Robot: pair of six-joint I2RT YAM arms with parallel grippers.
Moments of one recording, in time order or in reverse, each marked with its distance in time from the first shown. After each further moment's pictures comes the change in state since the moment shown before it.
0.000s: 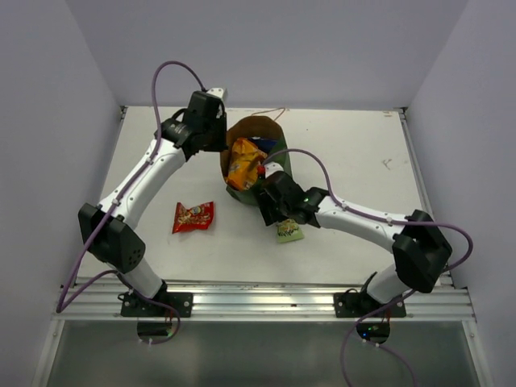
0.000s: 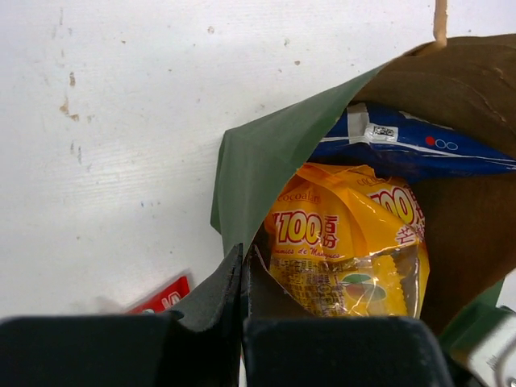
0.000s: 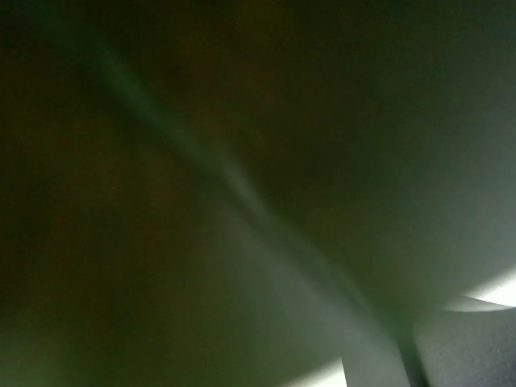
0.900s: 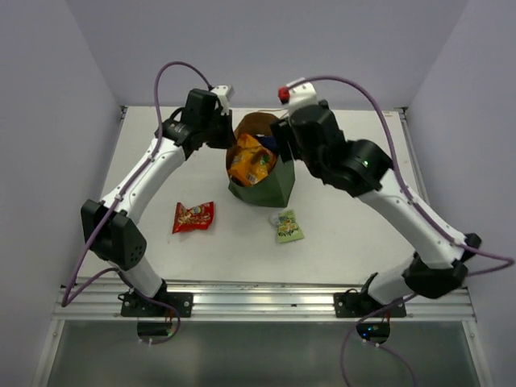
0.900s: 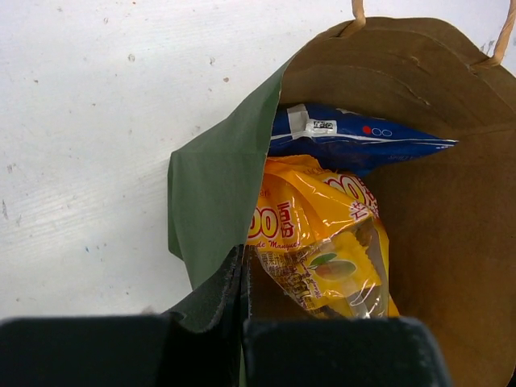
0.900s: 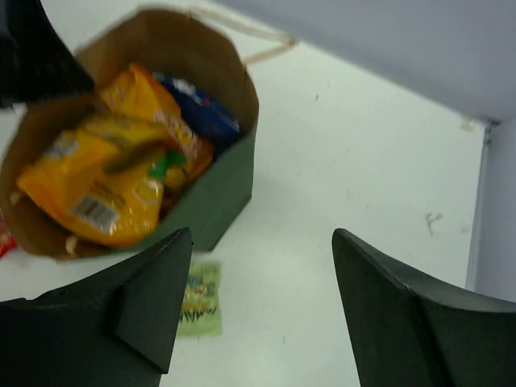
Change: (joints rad) left arm 0.034 0.019 -0.029 0.125 0.220 0.044; right arm 0.011 0.015 0.941 -0.507 0.441 -0.286
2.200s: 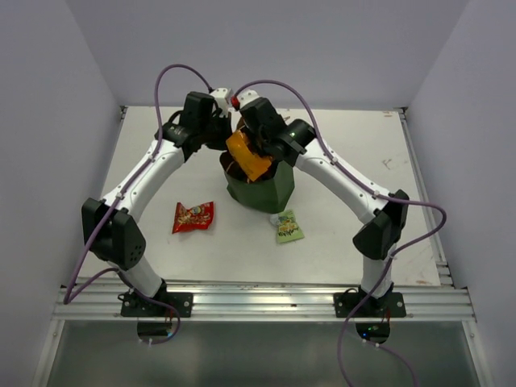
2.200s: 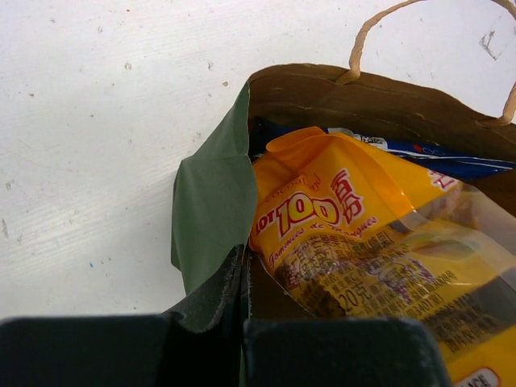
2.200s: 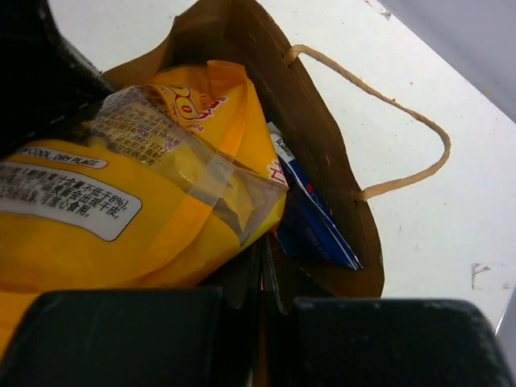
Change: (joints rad) left arm 0.021 -0.001 -0.061 0.074 0.048 0.046; right arm -0.076 0.317 0.026 0.054 -0.235 -0.048
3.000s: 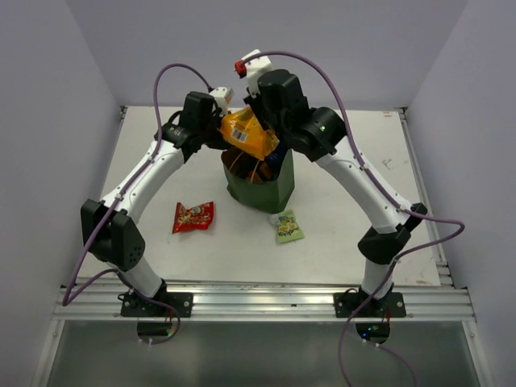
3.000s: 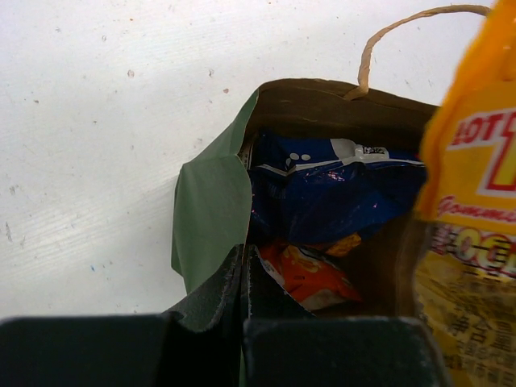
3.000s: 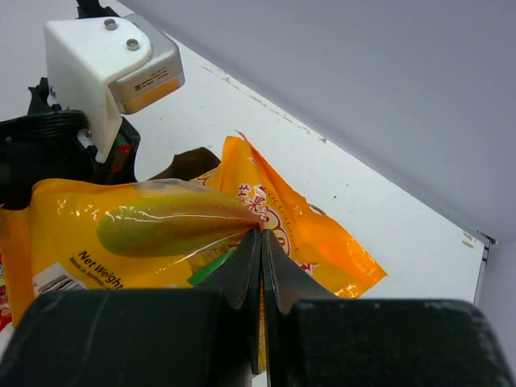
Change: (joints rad) left arm -0.002 -0.008 -0.006 0.015 -0.014 -0.001; right arm 0.033 -0.041 0.305 0.002 0.063 -0.136
